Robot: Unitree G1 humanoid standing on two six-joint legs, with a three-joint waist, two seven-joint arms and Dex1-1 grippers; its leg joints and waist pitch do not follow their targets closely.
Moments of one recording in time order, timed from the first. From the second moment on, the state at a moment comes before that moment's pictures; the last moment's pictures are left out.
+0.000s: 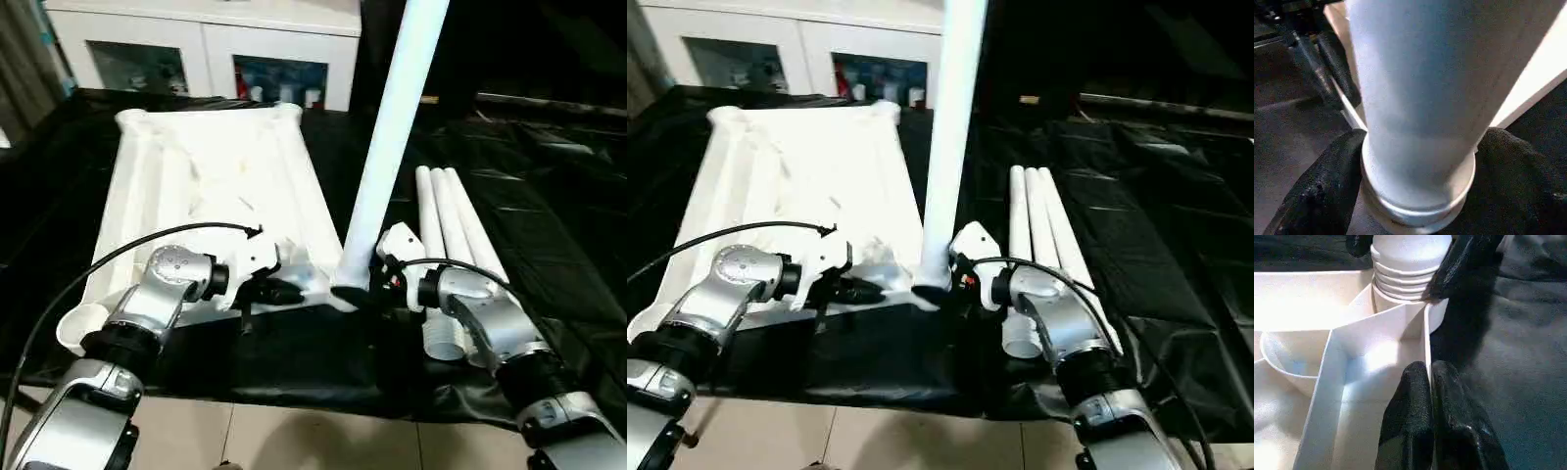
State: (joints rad) left arm -0.62 0.42 -0.26 0.69 -0.02 -0.04 -1.26; right arm -0.51 -0.30 0.21 0.53 0.09 0.08 0.97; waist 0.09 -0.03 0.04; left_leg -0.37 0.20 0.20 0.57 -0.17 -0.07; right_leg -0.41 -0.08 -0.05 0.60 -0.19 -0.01
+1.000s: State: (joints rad) left arm -0.71 0.18 -0.25 0.84 0.08 0.09 -0.80; right arm -0.58 -0.06 0.02 0.73 0.10 0.16 0.37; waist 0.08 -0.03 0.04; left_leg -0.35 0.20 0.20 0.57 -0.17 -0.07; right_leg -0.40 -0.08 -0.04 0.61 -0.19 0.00
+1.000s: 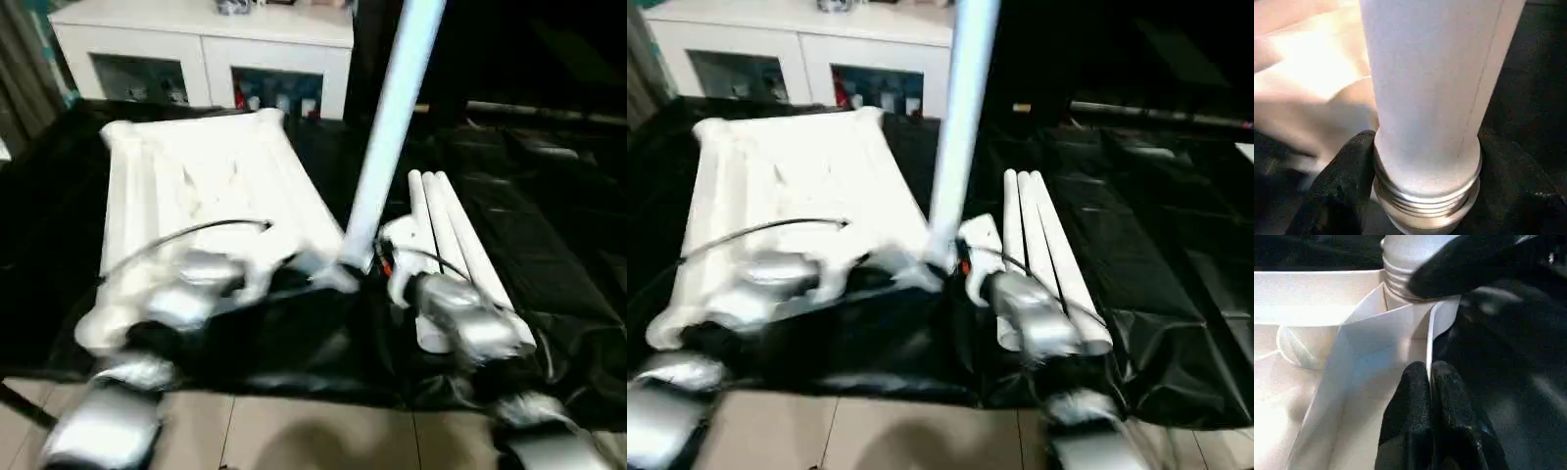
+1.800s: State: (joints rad) left arm -0.70 0.28 -0.27 0.84 0.10 -0.09 -0.92; right arm -0.56 -0.19 0.10 0.68 0.06 0.10 0.60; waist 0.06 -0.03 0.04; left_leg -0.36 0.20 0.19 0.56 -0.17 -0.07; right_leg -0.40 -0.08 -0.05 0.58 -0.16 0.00
